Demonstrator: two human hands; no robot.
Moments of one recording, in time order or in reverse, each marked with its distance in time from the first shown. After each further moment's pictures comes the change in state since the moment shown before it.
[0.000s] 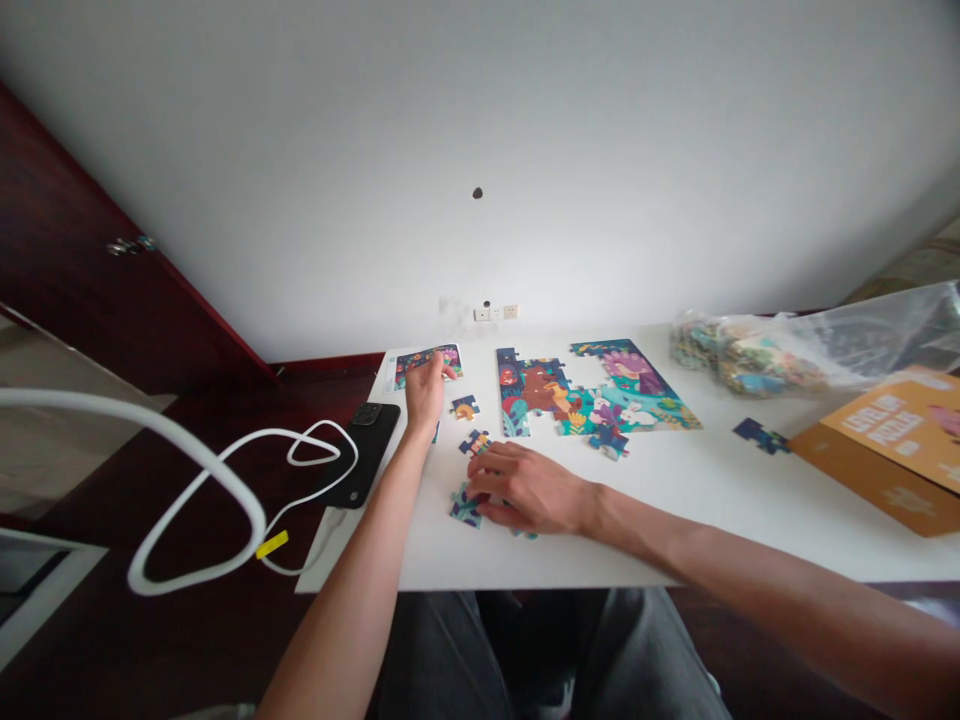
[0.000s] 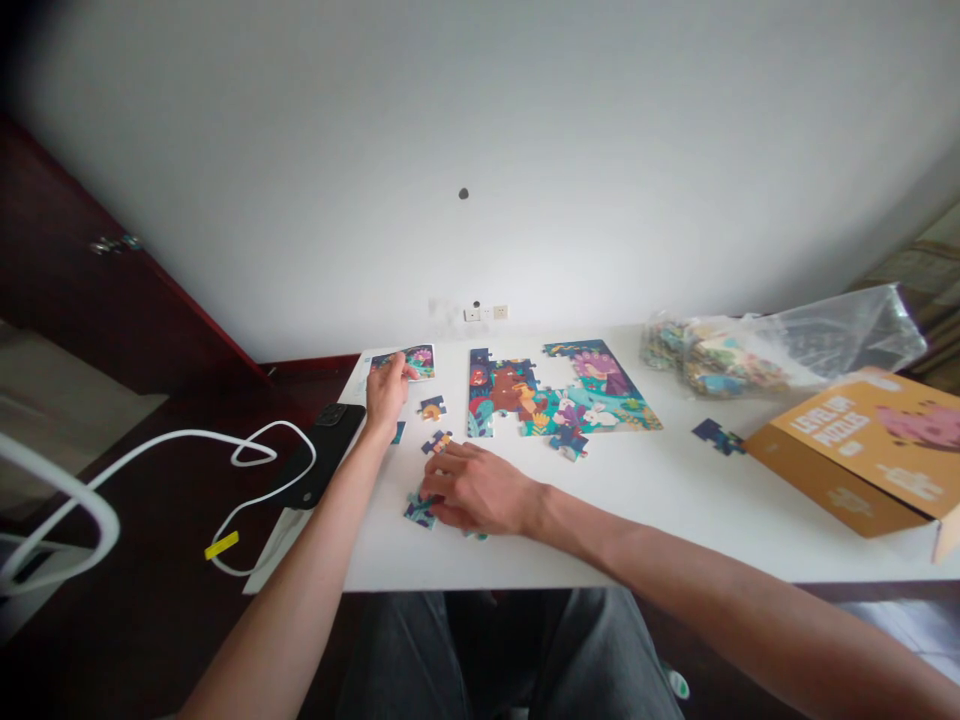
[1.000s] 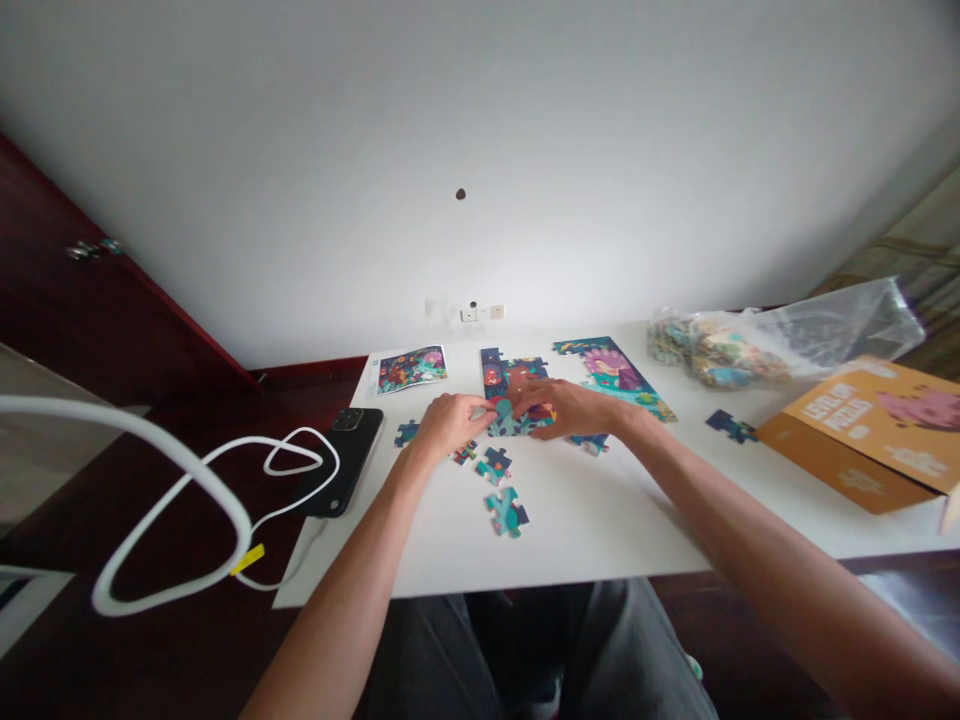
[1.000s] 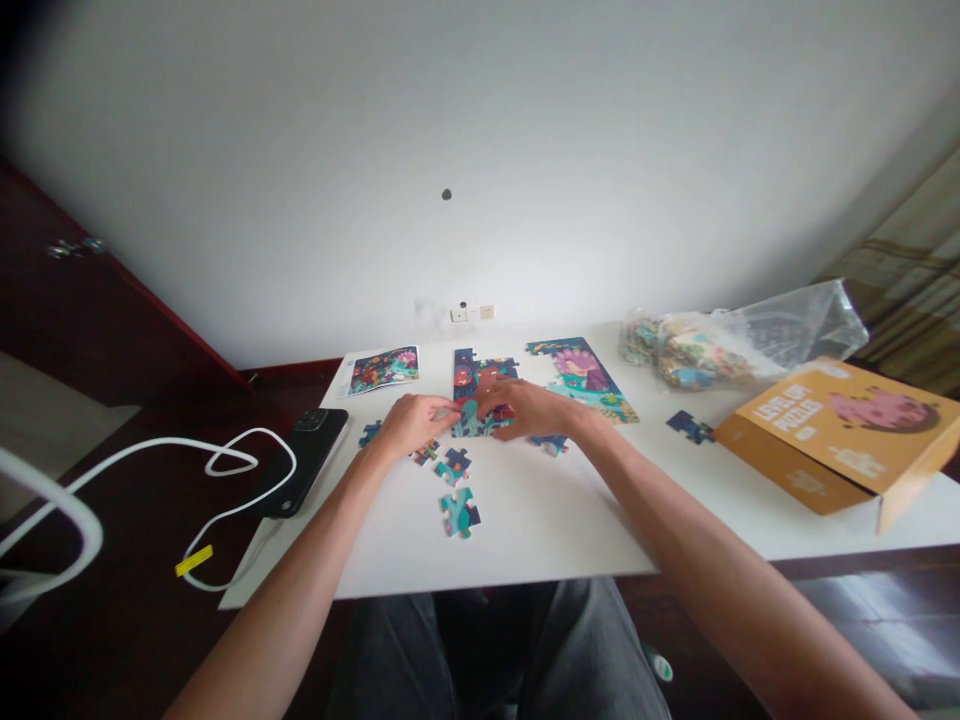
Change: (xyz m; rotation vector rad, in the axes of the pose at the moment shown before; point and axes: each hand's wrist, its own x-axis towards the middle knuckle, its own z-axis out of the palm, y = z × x) left_hand -0.041 0.021 0.020 0.765 -0.649 0.256; right_hand -0.045 0.096 -0.079 0.130 -0.051 0.288
